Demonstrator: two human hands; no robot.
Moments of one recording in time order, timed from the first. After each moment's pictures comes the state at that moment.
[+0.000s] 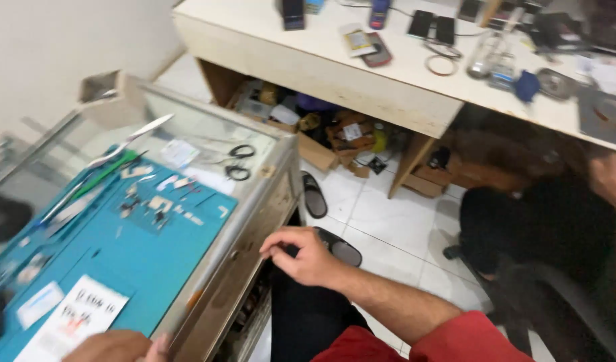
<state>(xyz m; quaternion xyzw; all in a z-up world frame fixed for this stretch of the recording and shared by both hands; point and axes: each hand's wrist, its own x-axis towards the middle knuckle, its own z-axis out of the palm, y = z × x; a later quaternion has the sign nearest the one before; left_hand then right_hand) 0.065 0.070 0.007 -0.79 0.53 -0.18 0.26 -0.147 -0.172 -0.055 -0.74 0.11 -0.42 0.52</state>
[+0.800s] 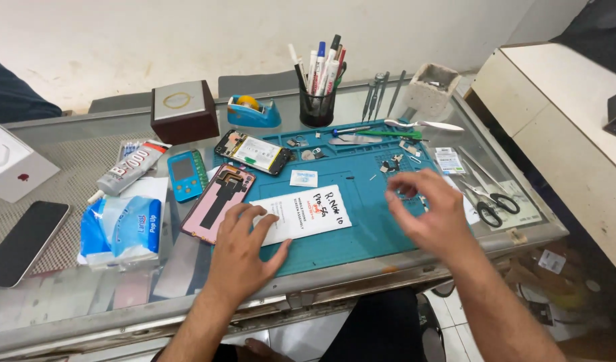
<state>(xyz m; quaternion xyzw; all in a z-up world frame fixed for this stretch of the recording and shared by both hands) 0.106 0.166 -0.004 -0.86 0.37 -0.27 -0.23 0.026 -0.151 0.061 -0.86 -0.10 -0.40 0.31</state>
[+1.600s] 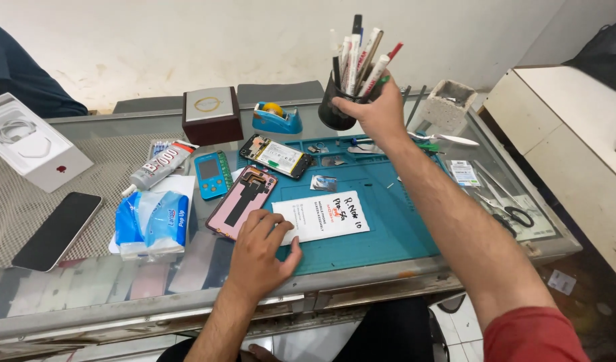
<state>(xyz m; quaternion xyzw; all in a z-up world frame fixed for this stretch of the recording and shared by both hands) 0.103 0.173 0.001 -0.78 0.41 -0.34 -0.31 0.196 -0.099 0.132 -0.82 0.05 -0.29 0.50</state>
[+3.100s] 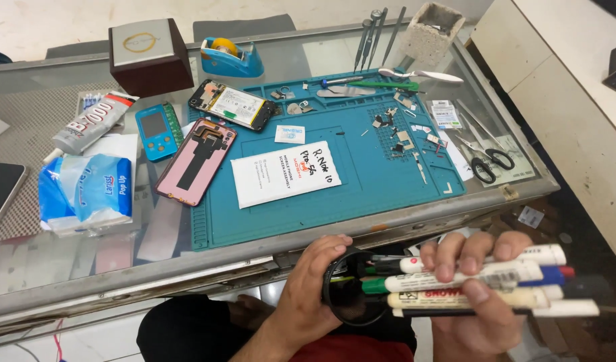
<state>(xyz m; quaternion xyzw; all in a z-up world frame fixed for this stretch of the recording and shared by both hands) -0.025 0.105 -0.017 -0.63 0.49 -0.12 -0.59 -0.119 -0.092 0.042 -0.48 -0.13 -0.35 0.79</state>
